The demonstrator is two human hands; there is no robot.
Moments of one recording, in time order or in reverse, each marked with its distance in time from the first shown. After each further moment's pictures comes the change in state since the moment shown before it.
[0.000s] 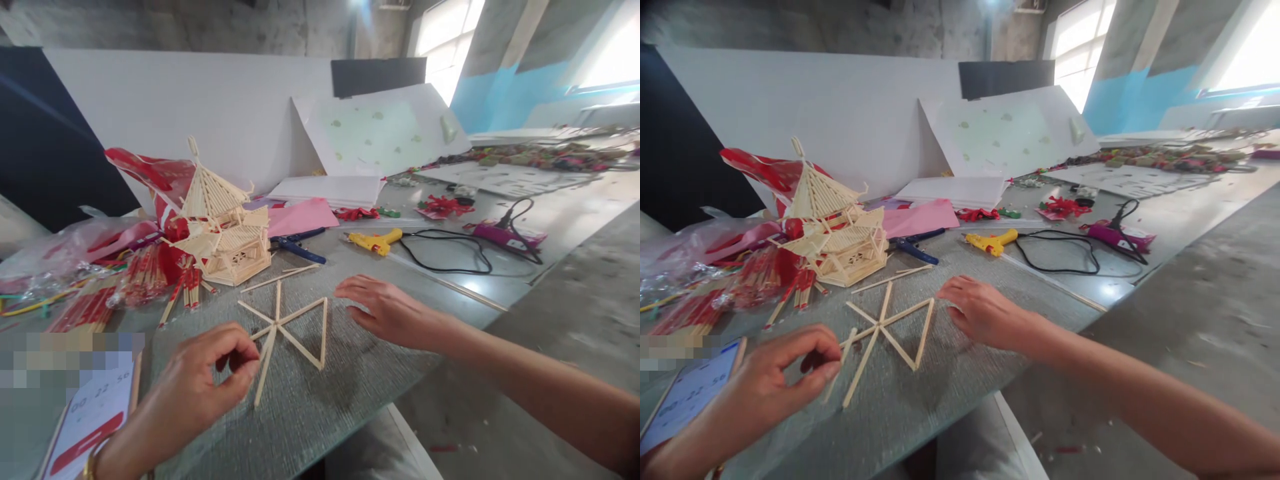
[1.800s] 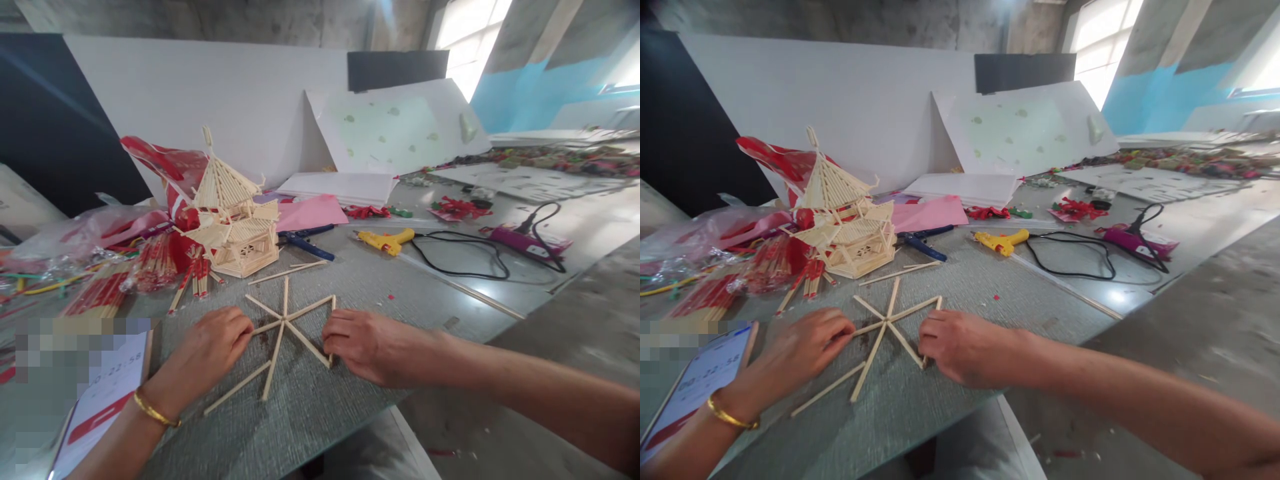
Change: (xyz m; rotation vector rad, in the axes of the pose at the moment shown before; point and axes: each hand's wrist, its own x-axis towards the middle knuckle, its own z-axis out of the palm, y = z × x) left_hand 0.009 -0.048 0.008 0.415 -0.047 0.062; right_hand 0.011 -0.034 0.011 -0.016 -0.256 -0.436
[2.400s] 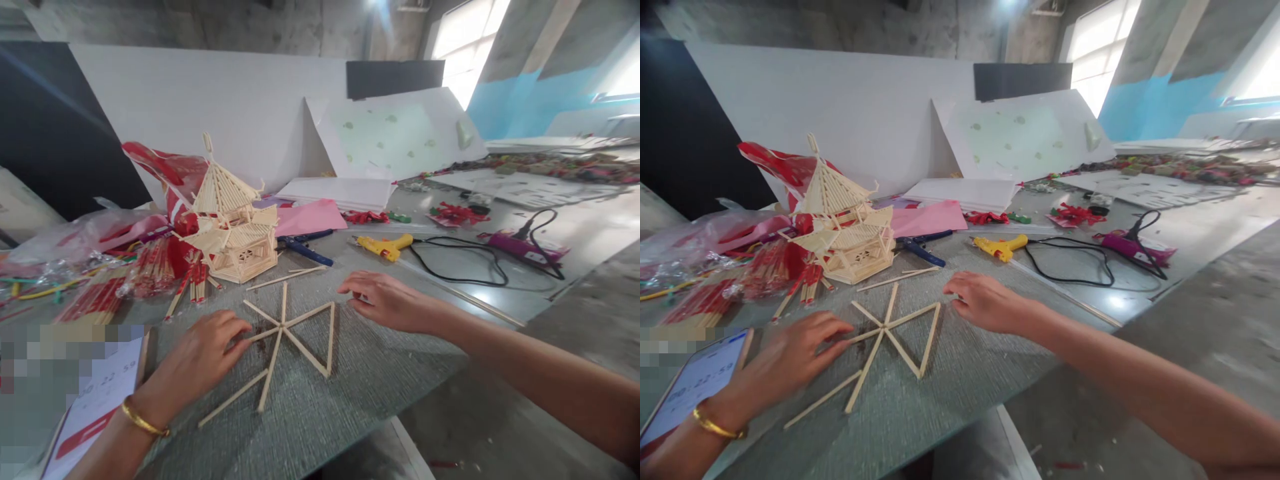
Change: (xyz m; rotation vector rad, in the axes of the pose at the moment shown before) left_hand 0.000 -0.004 0.000 -0.010 0.023 -0.025; right_hand -0.017 0.049 -0.016 0.056 0.129 0.480
